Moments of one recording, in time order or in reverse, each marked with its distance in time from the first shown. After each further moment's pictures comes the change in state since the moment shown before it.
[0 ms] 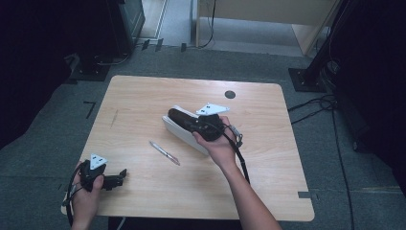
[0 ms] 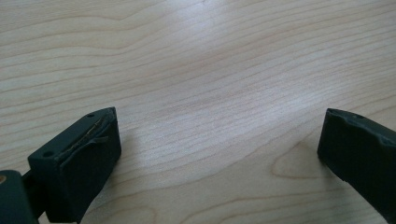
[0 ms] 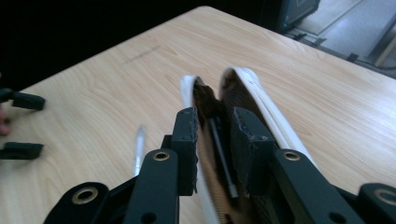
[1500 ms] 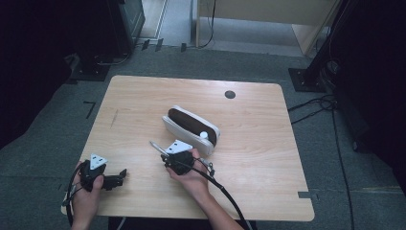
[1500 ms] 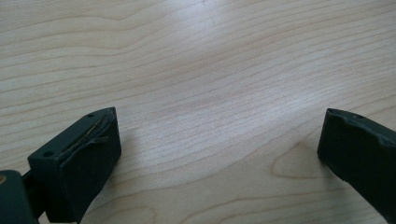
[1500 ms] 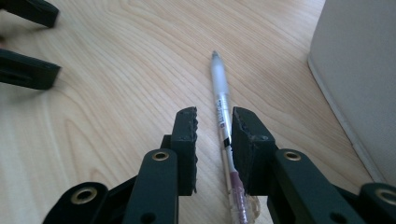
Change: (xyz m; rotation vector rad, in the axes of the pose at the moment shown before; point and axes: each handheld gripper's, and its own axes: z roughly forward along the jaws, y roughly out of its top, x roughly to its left) left arm 0.000 0.000 0.000 0.001 -0.001 -0.001; right arm 0.086 -0.084 0.075 0.101 0.005 -0.073
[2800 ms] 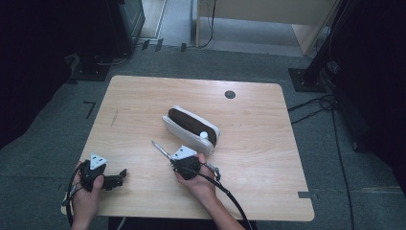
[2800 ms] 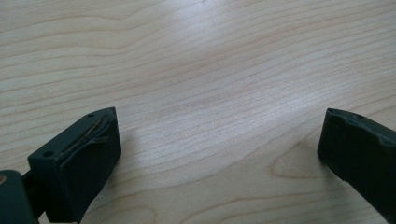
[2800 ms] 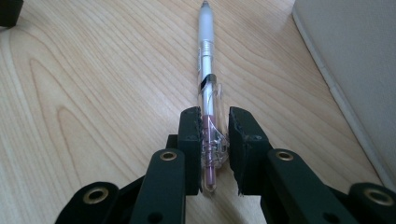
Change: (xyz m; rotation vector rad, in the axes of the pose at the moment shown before) left arm 0.000 0.000 0.000 0.001 0.000 0.001; right arm -0.007 -0.025 -0.008 0.075 -0.053 -0.037
